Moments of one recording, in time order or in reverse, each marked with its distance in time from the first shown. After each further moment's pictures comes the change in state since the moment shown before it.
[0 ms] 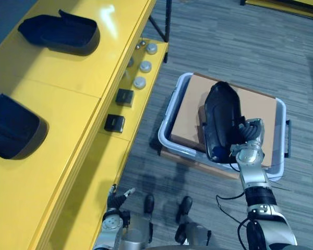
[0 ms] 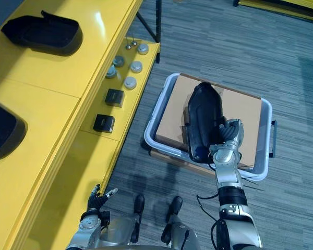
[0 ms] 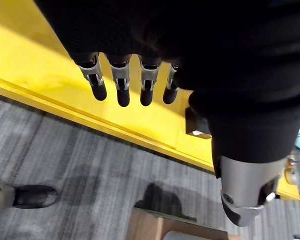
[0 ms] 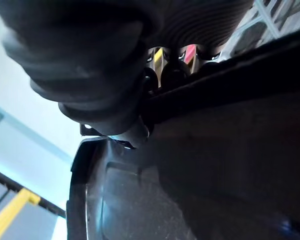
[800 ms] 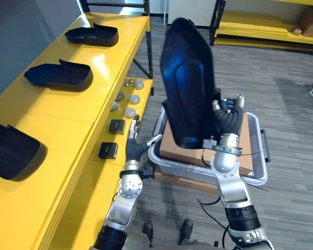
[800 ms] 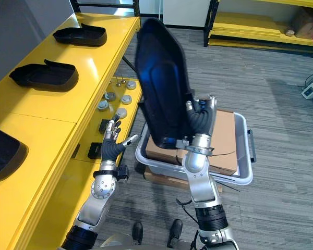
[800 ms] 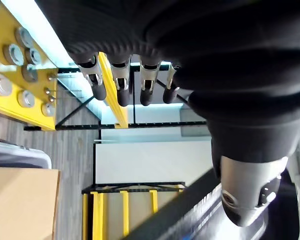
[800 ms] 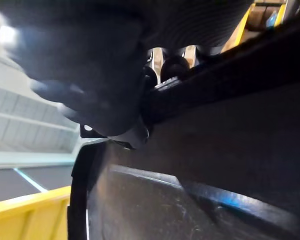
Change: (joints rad) left arm -0.198 -0.008 -0.289 -0.527 0.004 -0.059 0.084; right arm 0.034 0.136 0.463 -0.401 -0.073 -0.144 -0.019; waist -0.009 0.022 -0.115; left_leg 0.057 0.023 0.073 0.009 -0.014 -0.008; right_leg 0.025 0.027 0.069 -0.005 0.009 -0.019
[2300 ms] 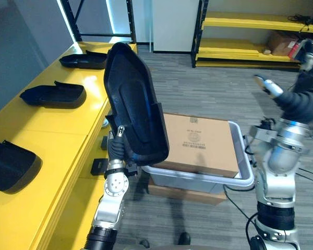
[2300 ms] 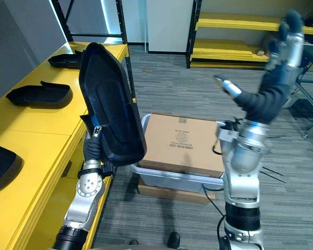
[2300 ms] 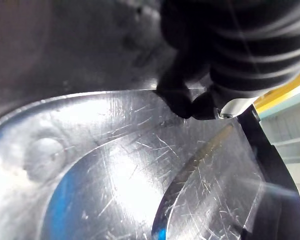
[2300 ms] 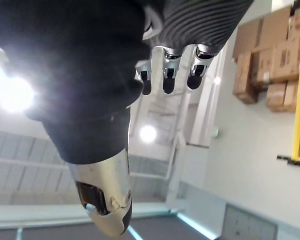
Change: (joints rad) left arm 0.134 -0.009 0.315 -0.073 -0.002 0.027 -0.008; right arm 0.195 -0.129 -0.718 -0.083 0.438 -0.193 0.132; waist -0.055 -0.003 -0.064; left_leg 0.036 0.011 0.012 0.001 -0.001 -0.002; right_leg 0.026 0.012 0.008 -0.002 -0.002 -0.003
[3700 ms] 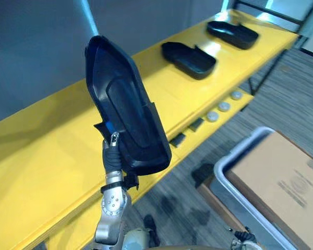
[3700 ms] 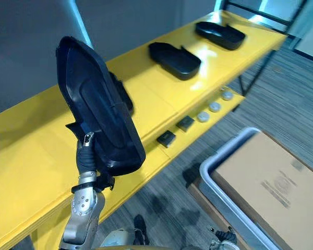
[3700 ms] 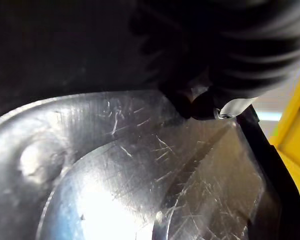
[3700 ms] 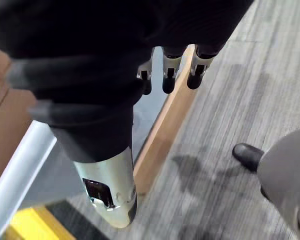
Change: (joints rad) left arm 0.087 -0.023 -0.116 -0.113 -0.080 -0.078 0.003; right arm 0.091 0.045 0.120 1.322 0.116 0.192 0.160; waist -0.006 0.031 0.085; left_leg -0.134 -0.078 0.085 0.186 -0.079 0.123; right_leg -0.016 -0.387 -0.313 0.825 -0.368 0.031
